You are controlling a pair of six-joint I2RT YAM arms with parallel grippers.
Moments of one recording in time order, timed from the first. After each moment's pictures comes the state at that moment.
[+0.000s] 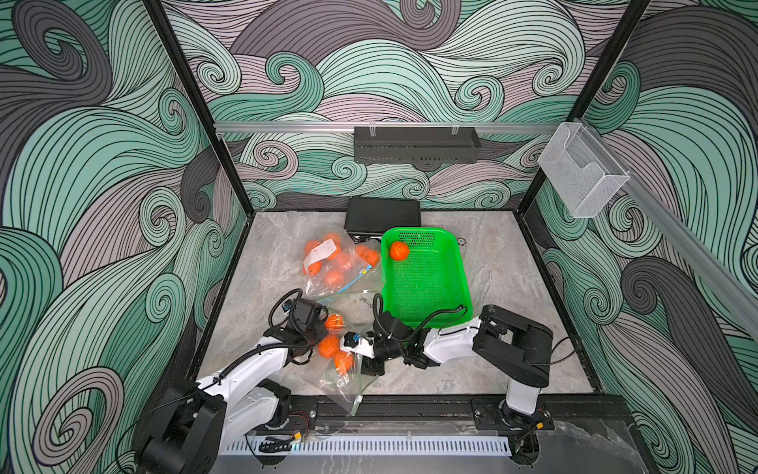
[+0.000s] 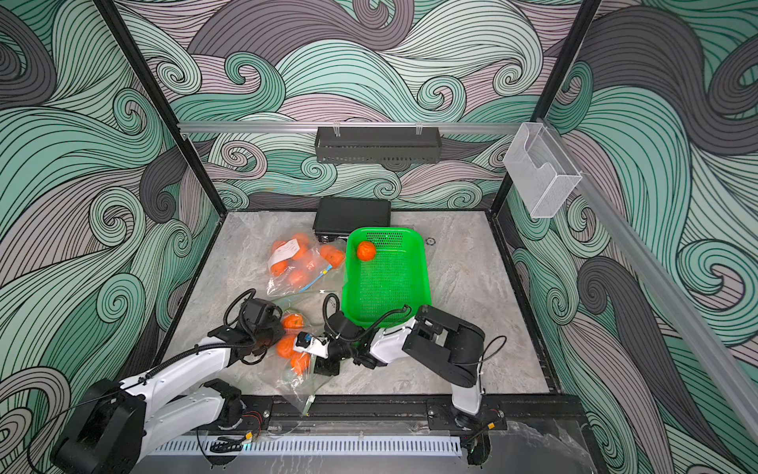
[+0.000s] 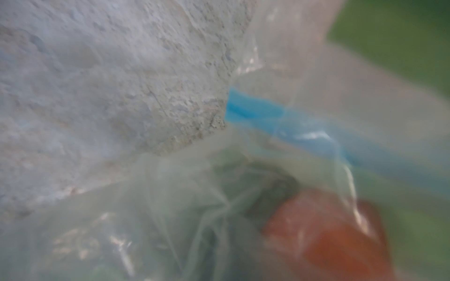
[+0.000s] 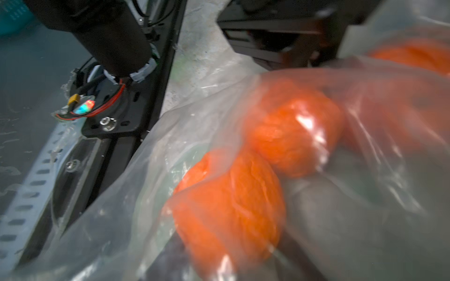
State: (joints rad) left arm -0.40 1.03 0.35 -0.41 -0.14 -1.01; right arm 1.05 1.82 0.74 0.43 -0.44 -0.20
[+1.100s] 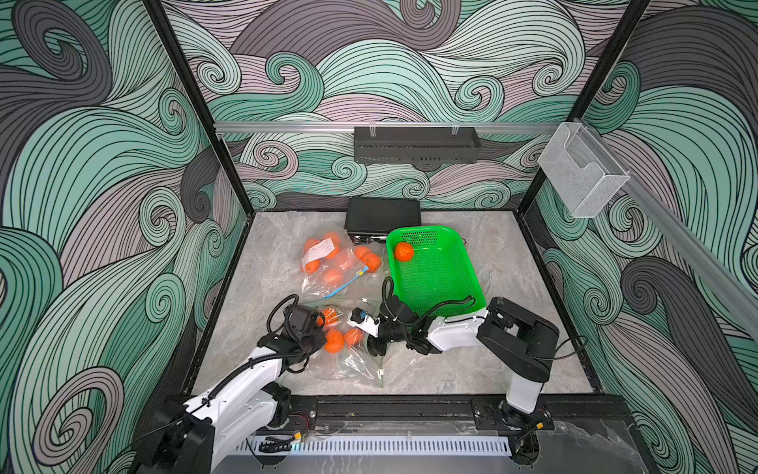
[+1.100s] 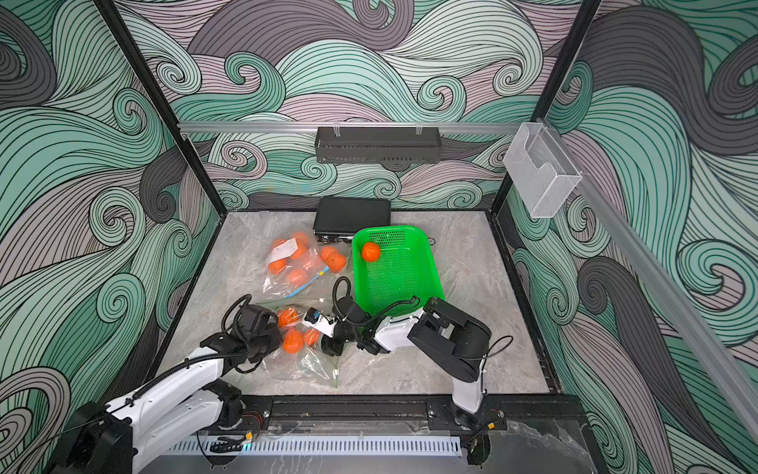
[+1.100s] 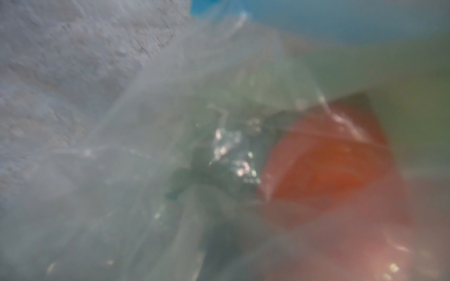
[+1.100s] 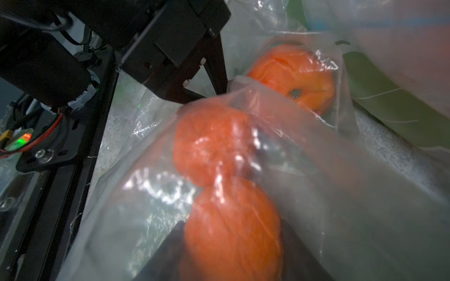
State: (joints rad) left arm -0.40 0.94 0.31 -0.45 -0.06 -0.95; right arm 1.01 1.84 0.79 0.42 -0.39 -0.17
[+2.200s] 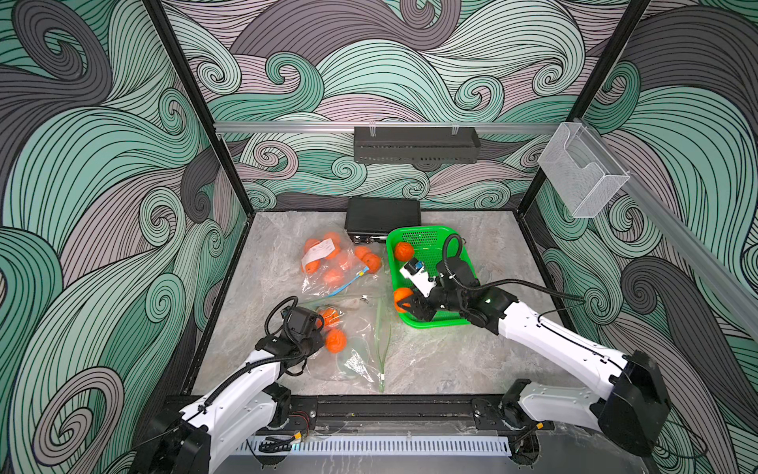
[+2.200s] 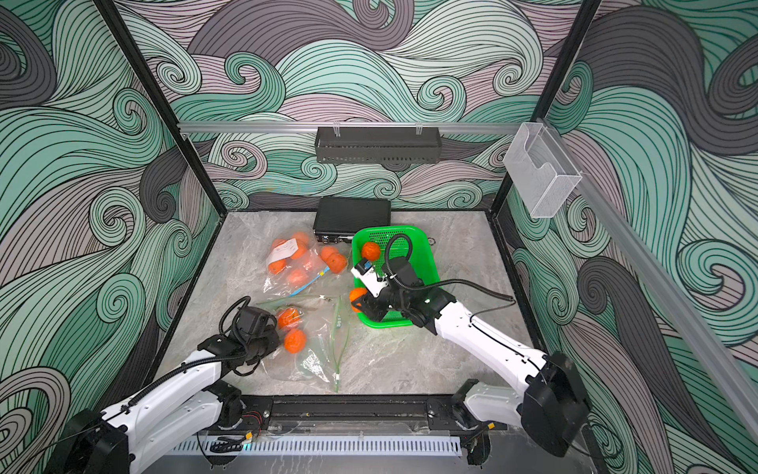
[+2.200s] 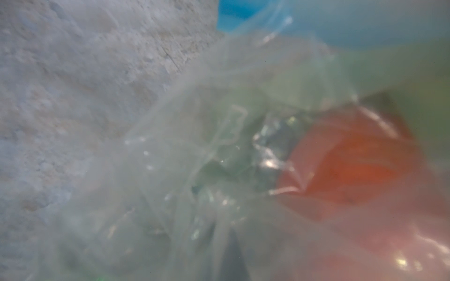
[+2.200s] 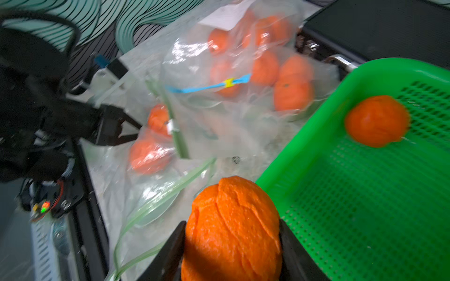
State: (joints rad) left arm -0.39 0.89 0.30 -0.50 -0.11 -0.93; right arm 0.61 1.26 0.94 -0.32 -0.27 -0.02
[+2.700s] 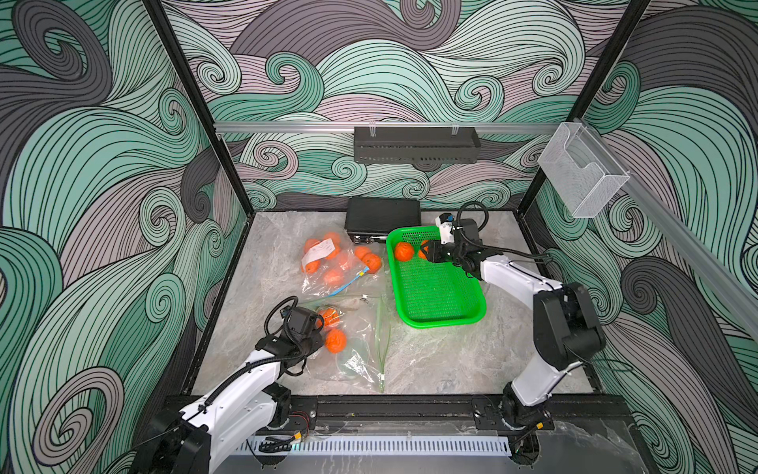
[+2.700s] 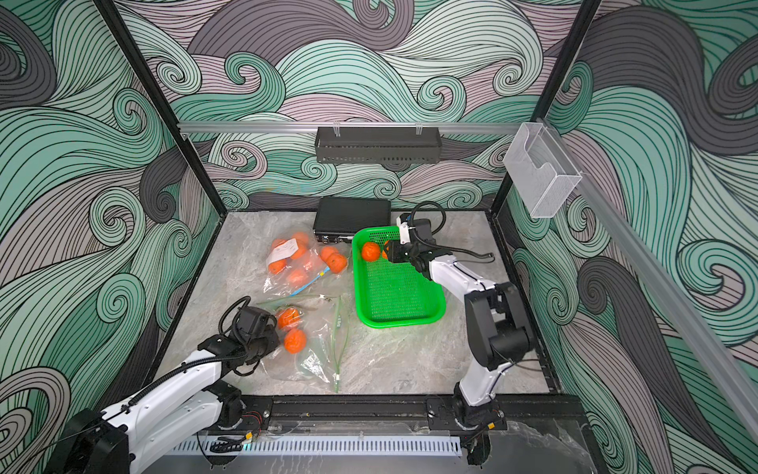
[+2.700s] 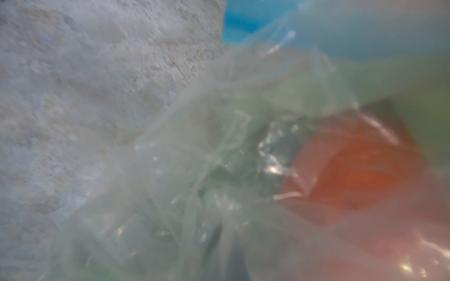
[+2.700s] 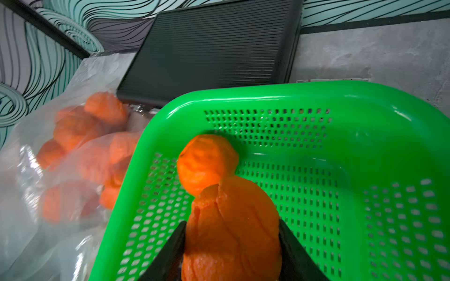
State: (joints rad) left arm -0.39 0.89 0.30 -0.50 -0.13 -0.92; right arm 0.29 1.82 1.22 -0.09 -0.21 0.24
